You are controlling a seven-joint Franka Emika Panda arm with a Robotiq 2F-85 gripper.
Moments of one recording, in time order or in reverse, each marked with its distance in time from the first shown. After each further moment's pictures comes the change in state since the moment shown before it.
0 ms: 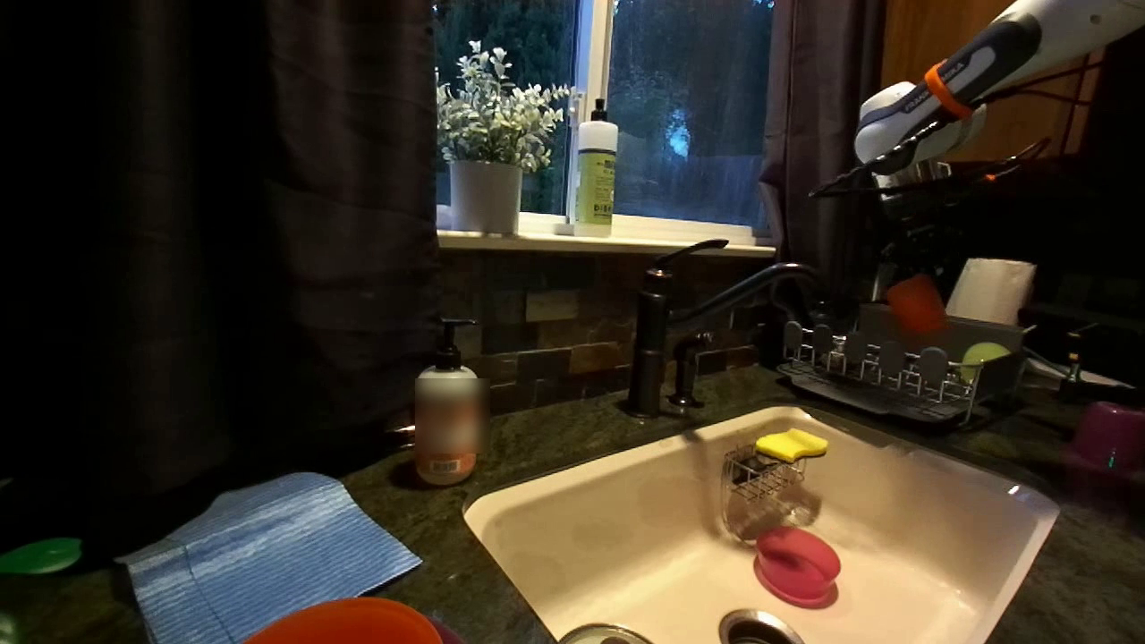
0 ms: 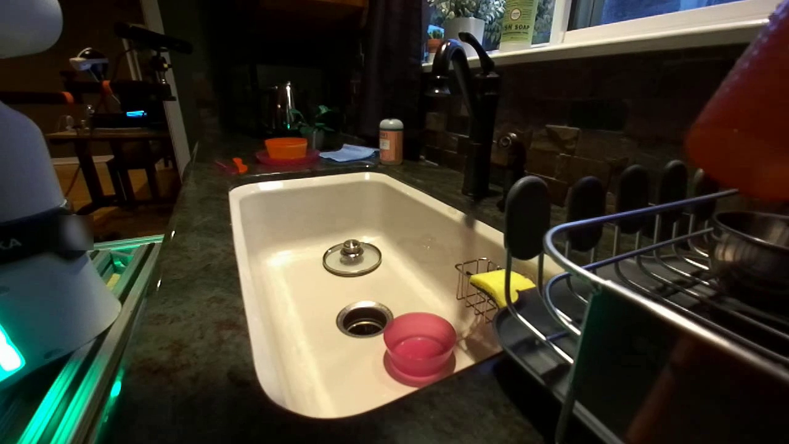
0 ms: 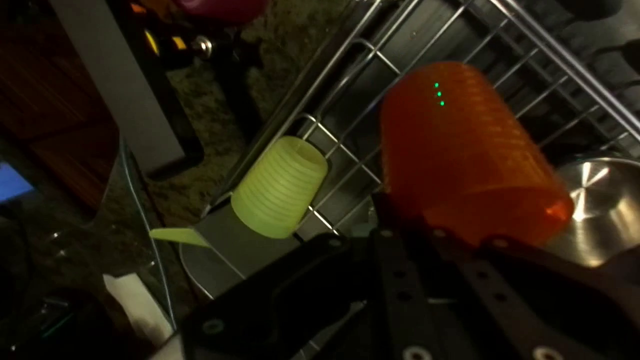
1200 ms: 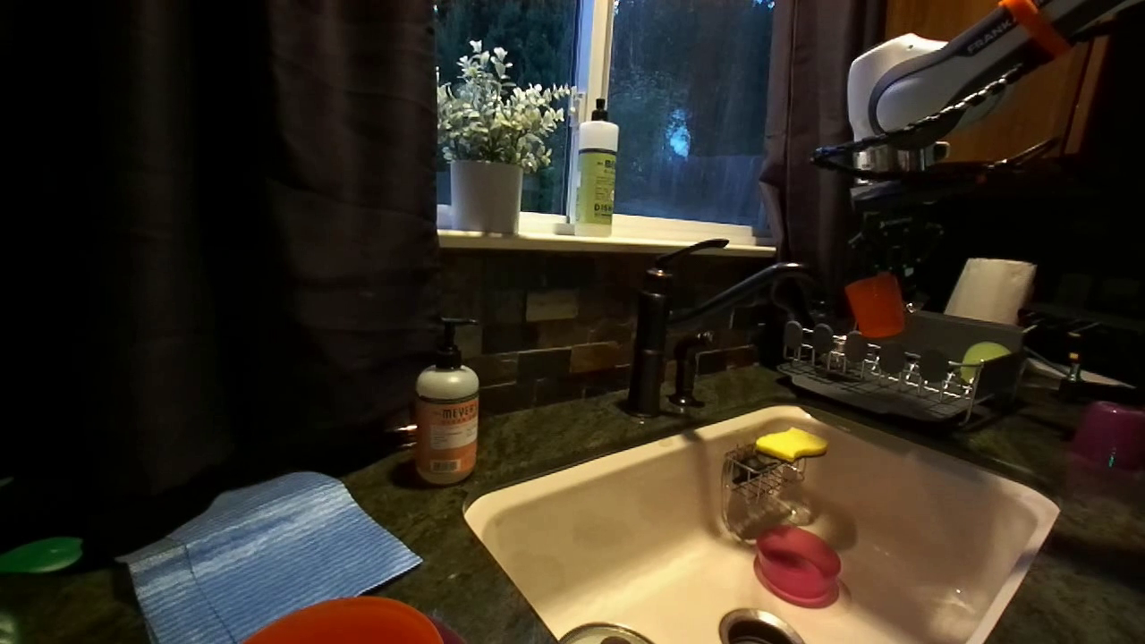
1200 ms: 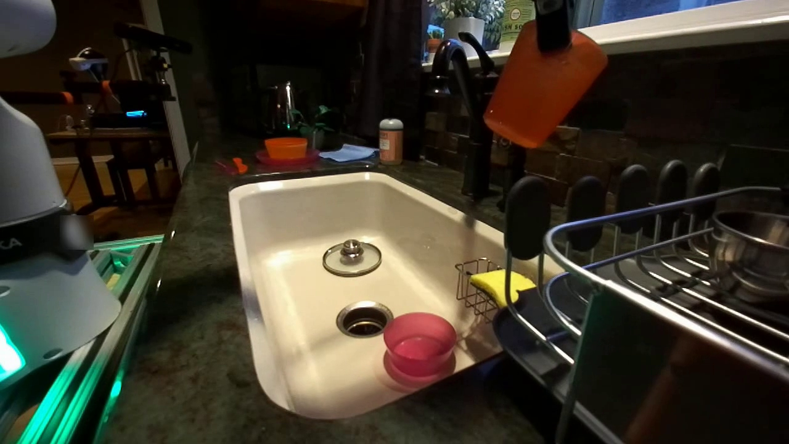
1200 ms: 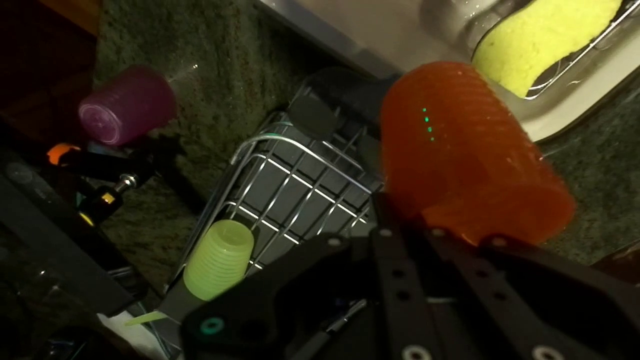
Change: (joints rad) arm 0.066 -0.379 0.204 -0.452 -0.077 0.133 0.460
